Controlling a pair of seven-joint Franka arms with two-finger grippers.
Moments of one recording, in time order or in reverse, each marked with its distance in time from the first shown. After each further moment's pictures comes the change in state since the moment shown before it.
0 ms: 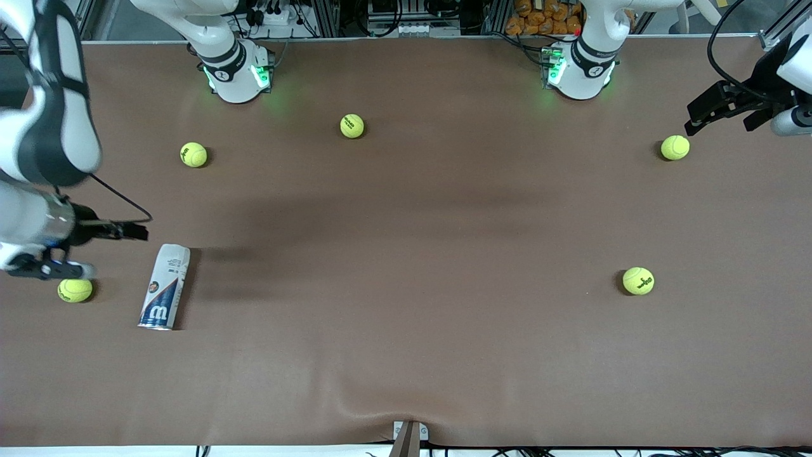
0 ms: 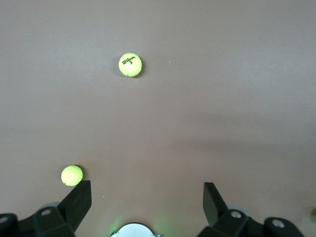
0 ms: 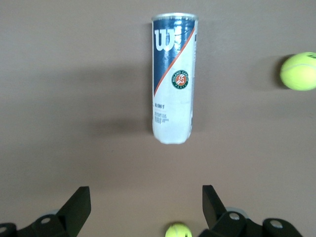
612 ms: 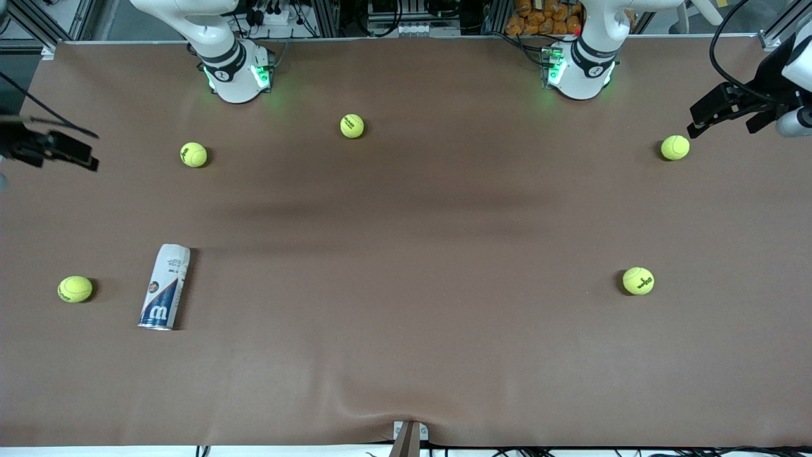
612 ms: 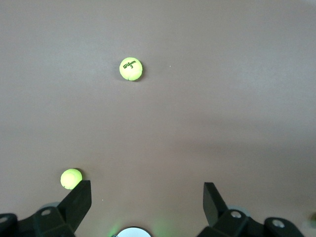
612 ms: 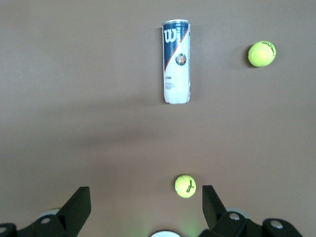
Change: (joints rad) left arm 0.003 0.000 0.005 0.000 0.000 0.017 -0.002; right arm 0.030 -0.242 0.014 0.170 0.012 -0.339 0.083
